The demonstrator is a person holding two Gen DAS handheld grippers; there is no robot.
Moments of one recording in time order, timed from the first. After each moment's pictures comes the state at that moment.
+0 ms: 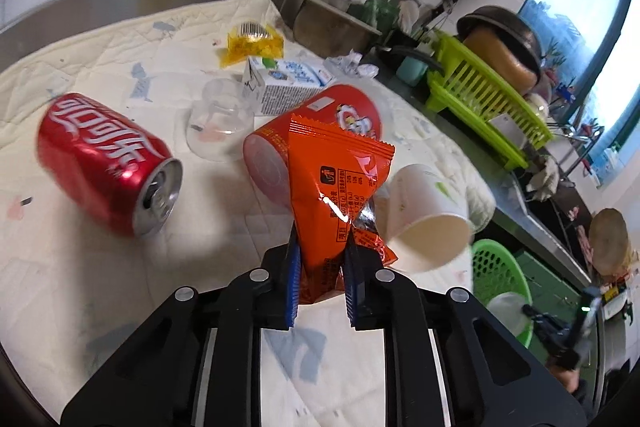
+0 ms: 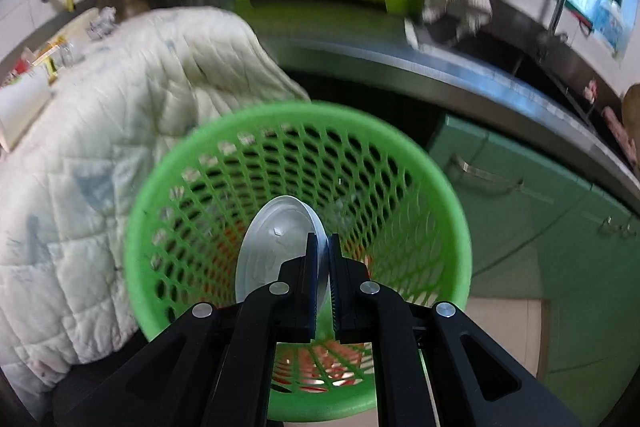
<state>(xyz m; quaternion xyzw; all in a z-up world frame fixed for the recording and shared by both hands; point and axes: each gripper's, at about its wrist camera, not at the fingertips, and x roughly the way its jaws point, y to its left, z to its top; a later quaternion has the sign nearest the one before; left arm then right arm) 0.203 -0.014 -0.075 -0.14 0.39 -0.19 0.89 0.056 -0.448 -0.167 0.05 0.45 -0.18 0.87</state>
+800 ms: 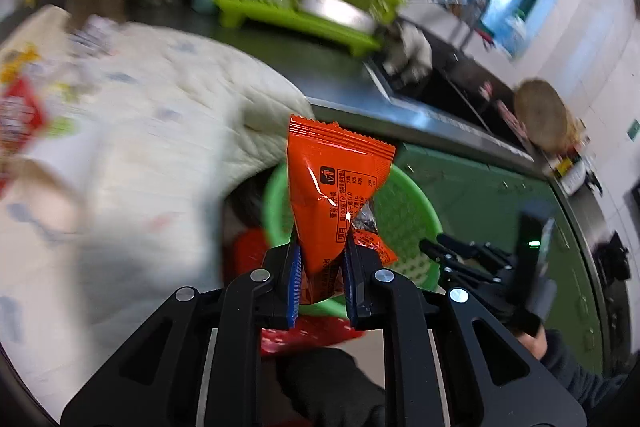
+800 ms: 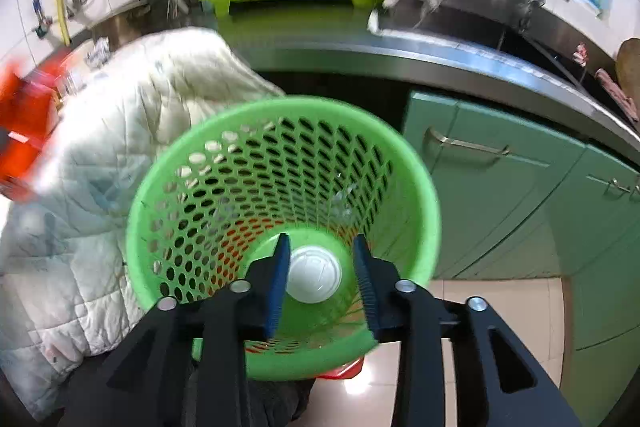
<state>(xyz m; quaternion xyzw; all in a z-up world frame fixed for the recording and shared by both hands) 0.129 -0.261 -0.082 -0.01 0.43 -0.40 0.81 0.004 -0.469 -0.154 0.10 0.41 -0.18 0.89</state>
